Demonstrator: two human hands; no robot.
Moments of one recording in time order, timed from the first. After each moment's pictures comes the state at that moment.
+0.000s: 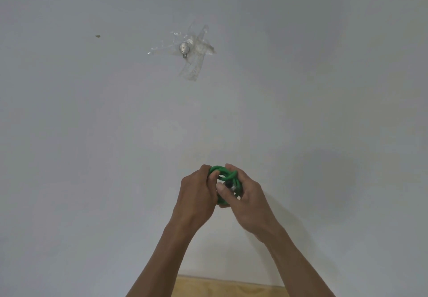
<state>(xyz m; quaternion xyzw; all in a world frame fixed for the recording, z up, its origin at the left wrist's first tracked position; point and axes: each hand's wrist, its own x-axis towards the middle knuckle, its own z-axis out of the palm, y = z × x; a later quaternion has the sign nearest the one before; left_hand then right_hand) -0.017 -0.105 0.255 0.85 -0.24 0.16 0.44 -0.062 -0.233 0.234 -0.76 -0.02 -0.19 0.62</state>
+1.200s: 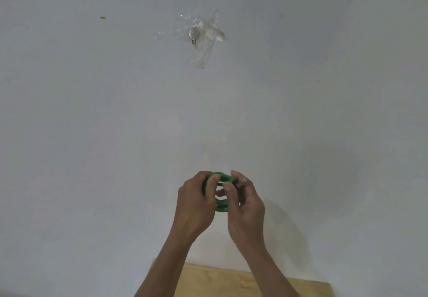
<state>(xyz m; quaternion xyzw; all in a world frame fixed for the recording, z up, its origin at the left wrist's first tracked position) -0.034 -0.091 0.233 0.79 -0.20 0.13 0.57 -0.070 -0.190 0.197 -0.67 0.04 -0.35 0.66</state>
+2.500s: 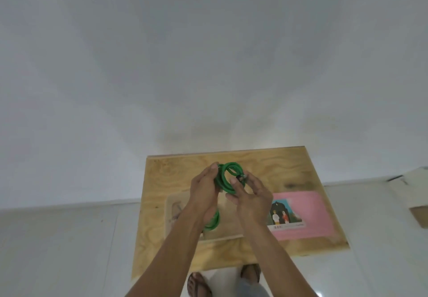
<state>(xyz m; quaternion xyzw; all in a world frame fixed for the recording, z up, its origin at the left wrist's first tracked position) -0.087 -0.057 0.005 0.51 0.16 -0.35 0.77 -0.160 -0.126 -0.011 -0.43 0.46 -0.26 0.73</state>
